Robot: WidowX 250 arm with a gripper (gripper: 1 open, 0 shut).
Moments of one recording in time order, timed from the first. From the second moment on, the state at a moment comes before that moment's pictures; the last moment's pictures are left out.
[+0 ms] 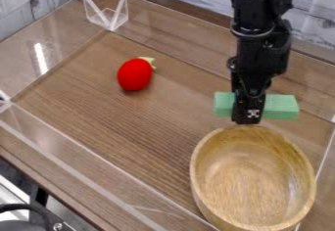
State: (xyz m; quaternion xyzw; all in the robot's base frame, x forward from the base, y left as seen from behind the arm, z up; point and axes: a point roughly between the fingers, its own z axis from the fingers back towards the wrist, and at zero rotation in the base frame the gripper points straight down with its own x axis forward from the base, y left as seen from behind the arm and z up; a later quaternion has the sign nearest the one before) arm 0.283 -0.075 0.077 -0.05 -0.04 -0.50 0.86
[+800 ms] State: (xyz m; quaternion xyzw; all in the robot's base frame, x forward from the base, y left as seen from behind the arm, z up) arm 0.291 -0.057 0.058 -0.07 -0.02 -0.54 0.84
